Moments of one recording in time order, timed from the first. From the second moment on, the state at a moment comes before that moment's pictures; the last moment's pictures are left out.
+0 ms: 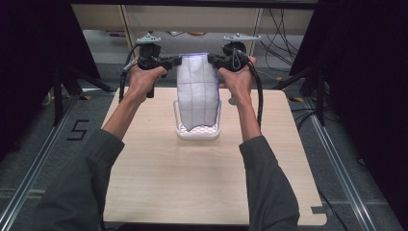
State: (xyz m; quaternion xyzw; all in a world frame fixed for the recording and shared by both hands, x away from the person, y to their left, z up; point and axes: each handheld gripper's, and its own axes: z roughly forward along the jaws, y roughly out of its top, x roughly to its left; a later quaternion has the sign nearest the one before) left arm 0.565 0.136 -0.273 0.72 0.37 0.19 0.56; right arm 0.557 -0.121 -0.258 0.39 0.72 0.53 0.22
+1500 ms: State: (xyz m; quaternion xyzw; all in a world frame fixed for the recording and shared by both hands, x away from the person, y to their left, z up) left arm 0.605 0.131 -0.376 0.77 0.41 0.12 0.48; right arm 0.603 -0.123 -0.354 0.46 0.77 0.42 0.15
